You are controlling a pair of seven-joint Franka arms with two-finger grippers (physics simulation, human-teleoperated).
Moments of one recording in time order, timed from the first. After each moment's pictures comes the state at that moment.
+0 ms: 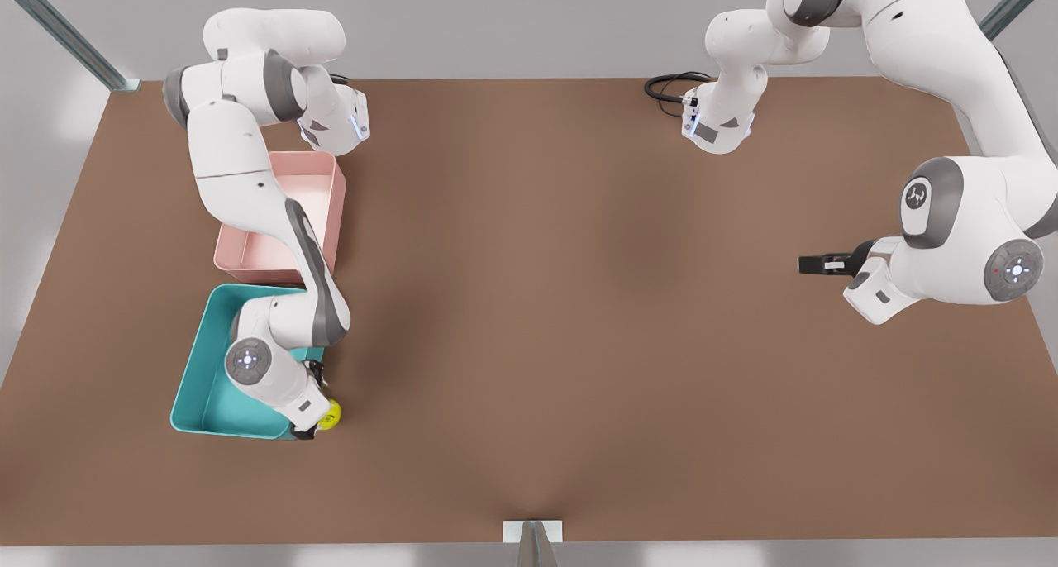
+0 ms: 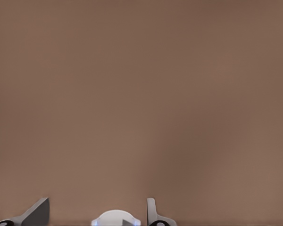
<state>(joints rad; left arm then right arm) -0.02 0.34 0.04 -1.36 -0.08 1.27 -0.04 0.14 0.82 -0.02 -1.41 -0.03 2.29 -1.46</state>
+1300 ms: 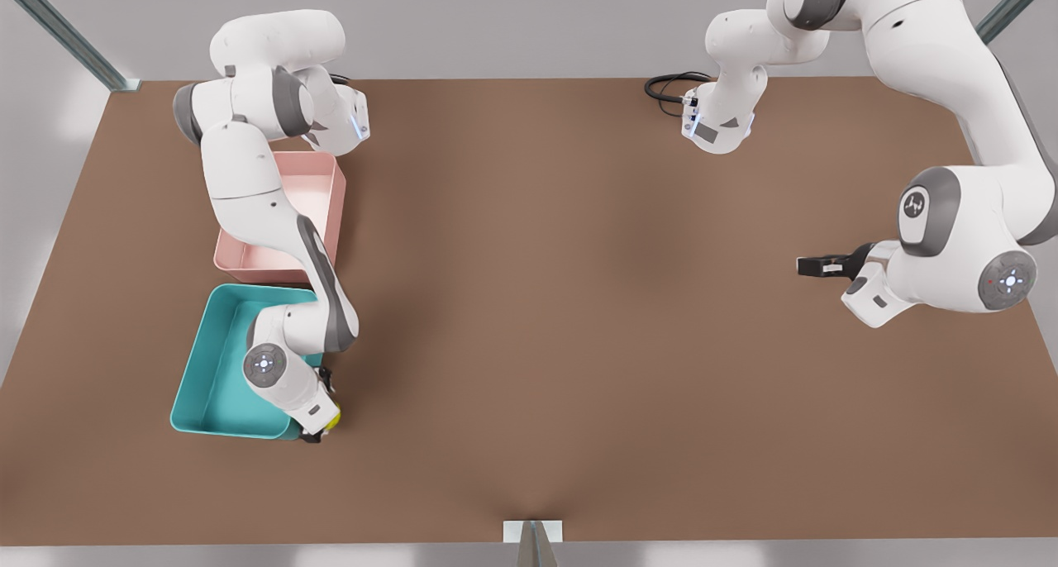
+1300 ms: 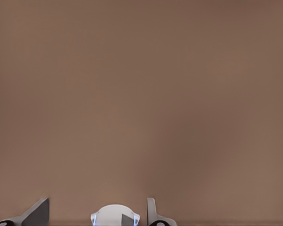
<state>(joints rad) -0.02 0.35 0.04 -1.38 -0.07 1.25 -0.05 0.15 0.90 -0.04 -1.41 -0.03 2.41 -1.43</state>
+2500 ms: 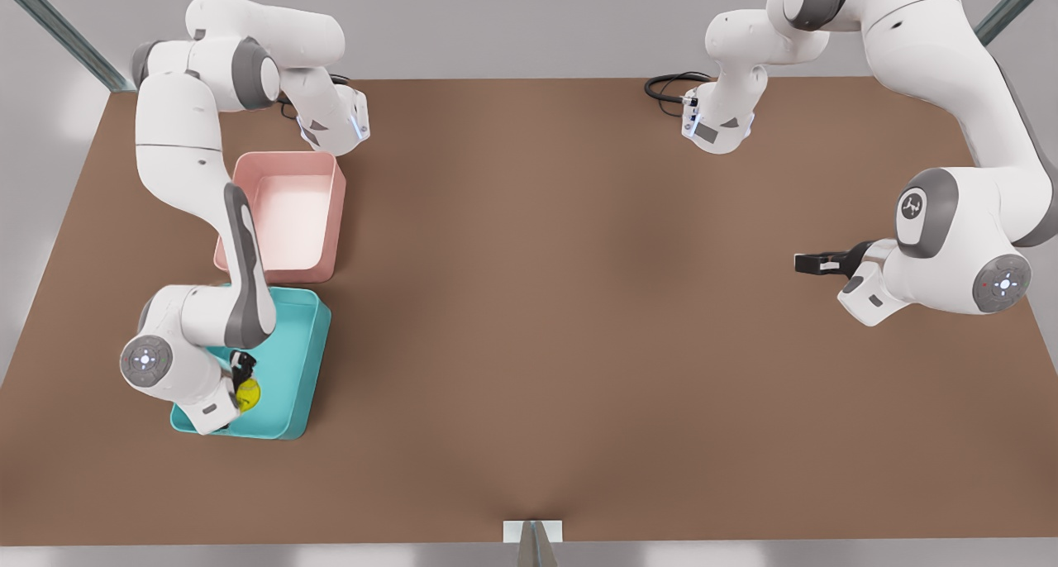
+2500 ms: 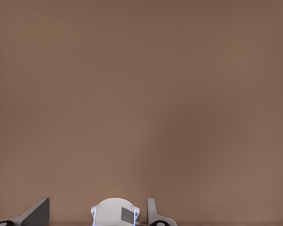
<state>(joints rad) -0.02 0.36 0.04 -1.37 -0.08 1.23 -0.05 0.02 0.72 -0.07 -1.37 -0.05 2.07 -1.33</state>
